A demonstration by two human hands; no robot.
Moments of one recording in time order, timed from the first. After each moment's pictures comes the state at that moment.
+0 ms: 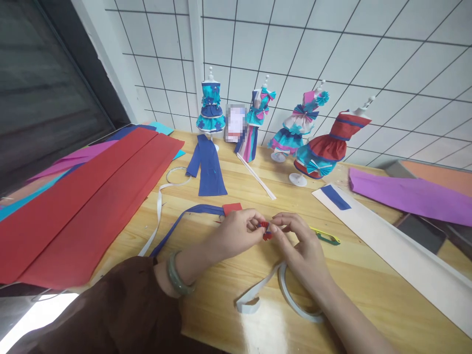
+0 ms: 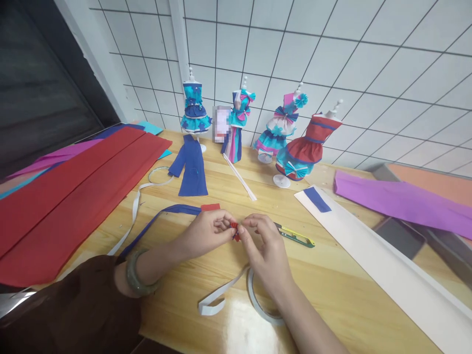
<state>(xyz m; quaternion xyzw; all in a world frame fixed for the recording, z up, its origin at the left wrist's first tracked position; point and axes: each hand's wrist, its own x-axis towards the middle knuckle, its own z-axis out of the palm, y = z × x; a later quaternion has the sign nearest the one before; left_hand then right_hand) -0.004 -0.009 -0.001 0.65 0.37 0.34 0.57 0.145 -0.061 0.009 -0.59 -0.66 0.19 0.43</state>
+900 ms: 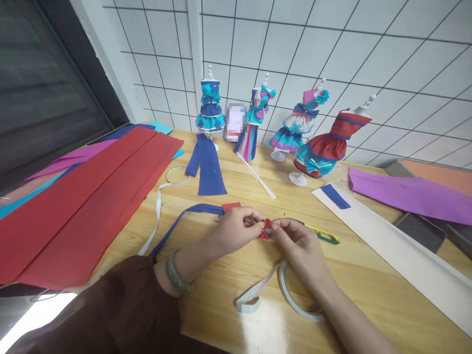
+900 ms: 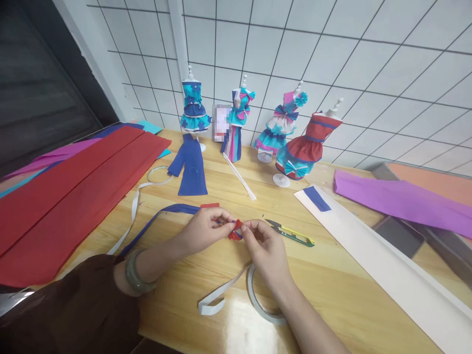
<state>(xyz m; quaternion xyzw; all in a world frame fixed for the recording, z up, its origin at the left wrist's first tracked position) -0.004 -0.004 -0.003 0.65 0.39 0.35 0.54 0.143 -0.059 0.006 -0.59 -0.51 0.41 0.47</state>
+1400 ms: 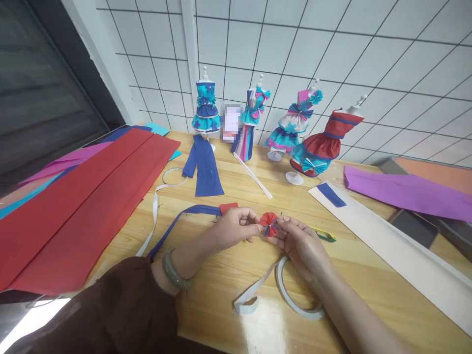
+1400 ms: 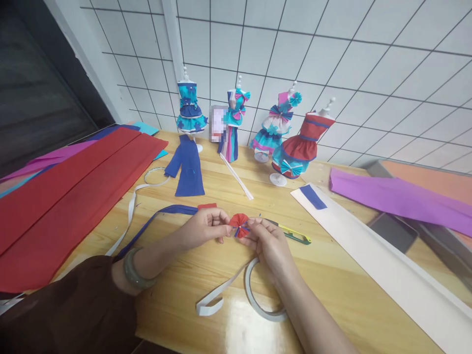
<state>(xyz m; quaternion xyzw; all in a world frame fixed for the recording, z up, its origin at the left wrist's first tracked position) -0.006 0.002 -0.001 0.58 0.34 0.29 0.68 0.154 -0.050 0.001 -0.51 -0.27 0.61 0.54</state>
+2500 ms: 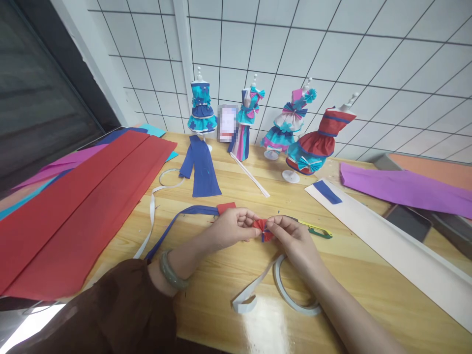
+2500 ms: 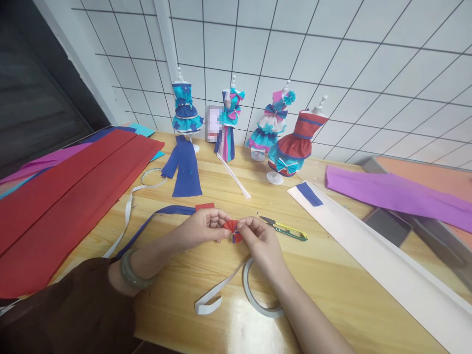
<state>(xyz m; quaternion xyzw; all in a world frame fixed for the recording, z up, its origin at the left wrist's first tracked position) -0.007 0.003 -0.004 0.57 0.32 0.27 0.71 0.147 -0.054 0.005 -0.57 -0.44 0.49 0.48</state>
